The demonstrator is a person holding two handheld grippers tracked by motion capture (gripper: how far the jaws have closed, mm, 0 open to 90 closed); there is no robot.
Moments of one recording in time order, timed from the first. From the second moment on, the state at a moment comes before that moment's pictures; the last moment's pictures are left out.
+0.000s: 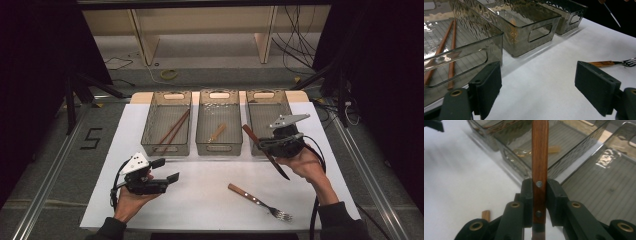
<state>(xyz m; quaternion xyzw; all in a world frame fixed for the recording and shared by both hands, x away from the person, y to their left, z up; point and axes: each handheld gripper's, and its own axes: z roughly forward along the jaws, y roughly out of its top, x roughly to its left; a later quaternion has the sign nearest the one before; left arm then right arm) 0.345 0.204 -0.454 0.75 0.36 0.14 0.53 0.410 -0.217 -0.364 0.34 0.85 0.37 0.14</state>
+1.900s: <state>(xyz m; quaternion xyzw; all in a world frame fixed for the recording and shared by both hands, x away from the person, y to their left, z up) 0.346 0.206 -0.456 0.75 0.36 0.13 0.54 0.533 -0.233 -0.338 0.44 0.79 0.36 0.21</state>
